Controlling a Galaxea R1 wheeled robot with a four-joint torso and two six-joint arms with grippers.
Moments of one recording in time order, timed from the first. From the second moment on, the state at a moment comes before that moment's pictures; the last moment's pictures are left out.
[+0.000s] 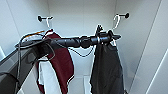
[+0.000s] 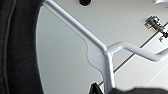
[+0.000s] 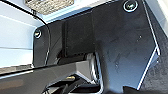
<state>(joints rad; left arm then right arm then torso) -0.17 2.88 -1.50 0.01 -0.07 -1.05 -1.58 3.07 -2.69 -0.15 0.11 0.22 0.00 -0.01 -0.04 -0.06</state>
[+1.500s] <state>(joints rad) -0.11 2.89 -1.38 0.02 -0.08 -1.04 -1.58 3.07 -2.69 -0.15 0.12 0.22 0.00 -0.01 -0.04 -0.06</state>
